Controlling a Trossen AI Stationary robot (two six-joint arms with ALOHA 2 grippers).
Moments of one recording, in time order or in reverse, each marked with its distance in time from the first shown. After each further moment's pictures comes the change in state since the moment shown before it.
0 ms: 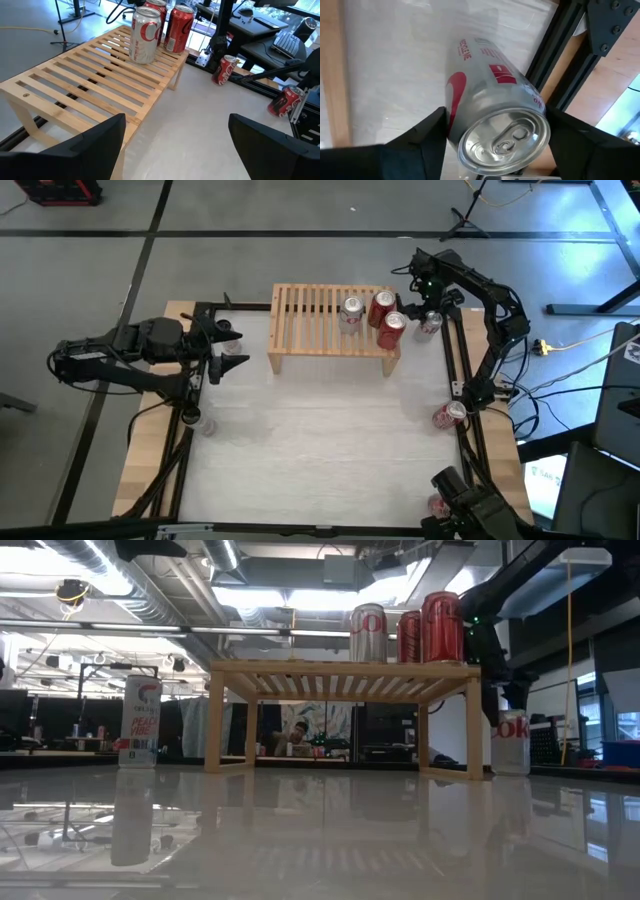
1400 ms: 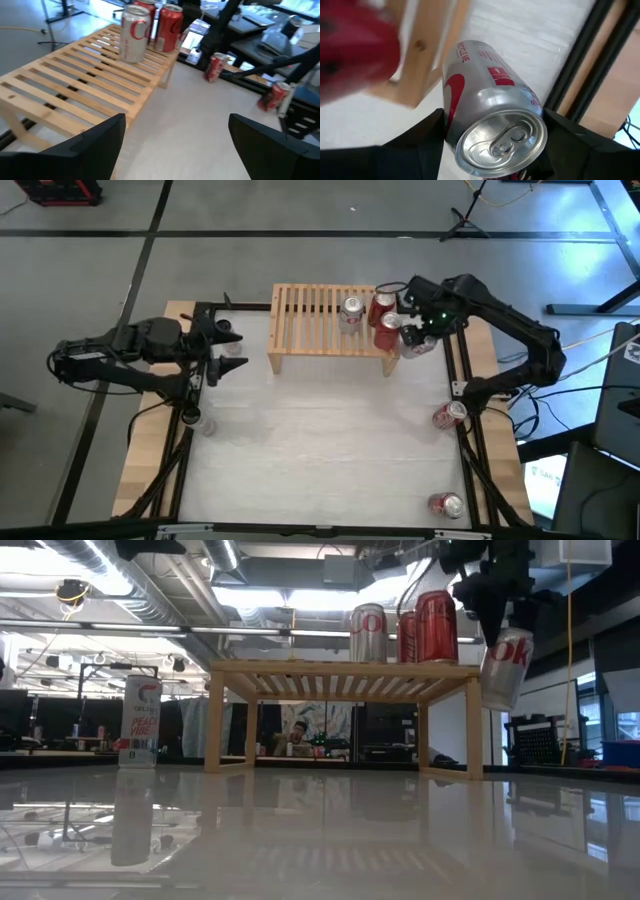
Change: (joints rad) left arm 0.000 -0.009 0.000 0.000 0.051 0.009; right arm 0.524 -0.422 0.003 -0.189 -0.054 0.461
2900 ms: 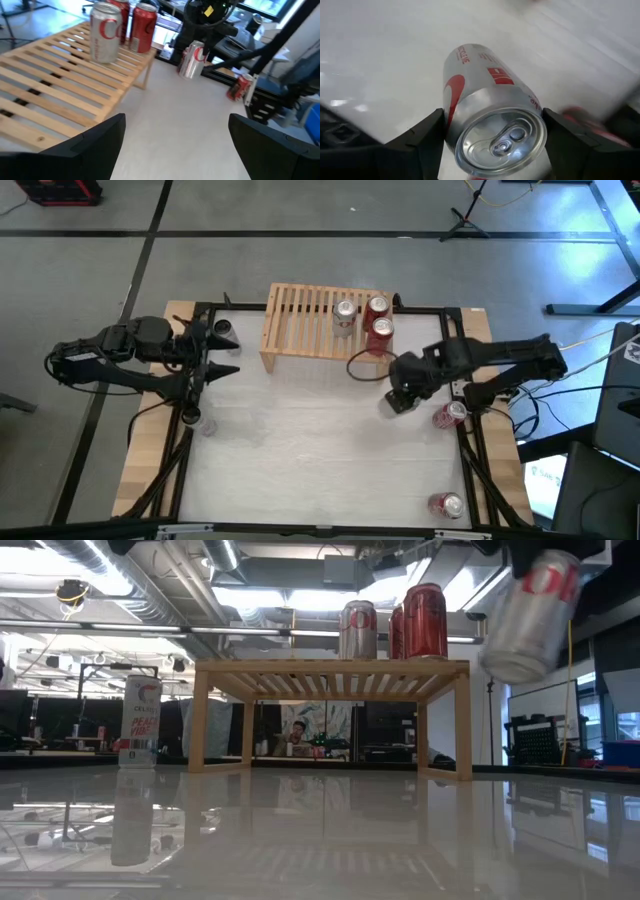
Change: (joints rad) left arm -0.002 -0.051 0.000 -0.024 0.145 -0.001; right arm 0.739 0.004 0.001 0.130 -0.070 0.510
